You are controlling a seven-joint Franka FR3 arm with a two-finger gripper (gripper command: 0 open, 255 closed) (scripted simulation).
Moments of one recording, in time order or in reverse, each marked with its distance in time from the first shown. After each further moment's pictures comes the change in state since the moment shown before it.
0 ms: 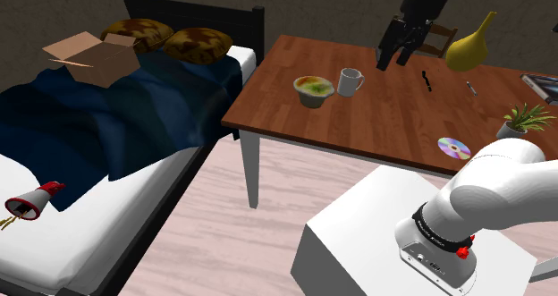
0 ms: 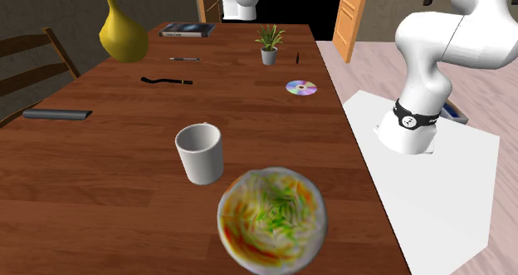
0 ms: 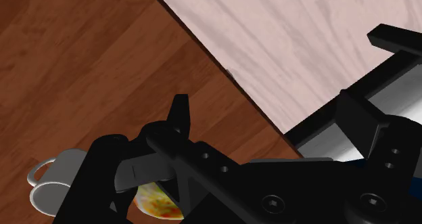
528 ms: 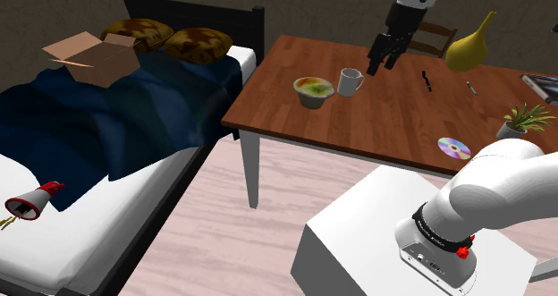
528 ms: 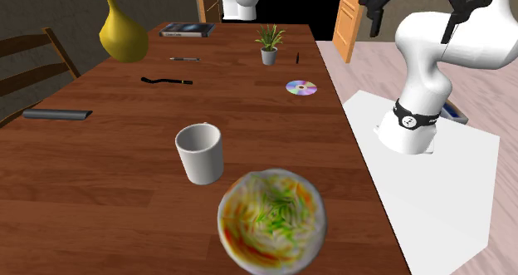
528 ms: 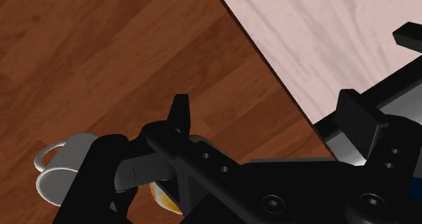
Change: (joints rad) arm -0.015 0.124 -0.071 -0.037 -0.071 0.164 -0.121
